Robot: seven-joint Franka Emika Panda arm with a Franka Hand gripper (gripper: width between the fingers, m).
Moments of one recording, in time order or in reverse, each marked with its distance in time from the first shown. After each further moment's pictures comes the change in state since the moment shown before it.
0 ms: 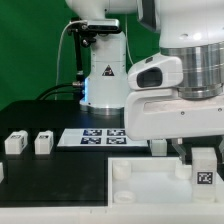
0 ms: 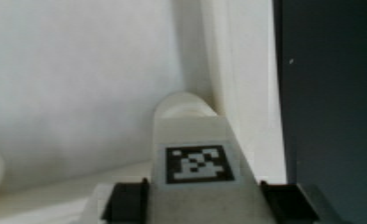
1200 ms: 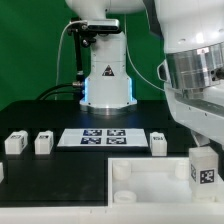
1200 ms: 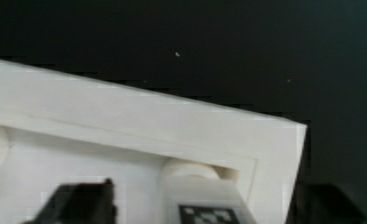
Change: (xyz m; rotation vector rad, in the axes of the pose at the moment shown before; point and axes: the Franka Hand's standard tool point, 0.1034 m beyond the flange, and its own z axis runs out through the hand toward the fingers) arm -0.010 -0.014 0.007 0.118 0.007 0.901
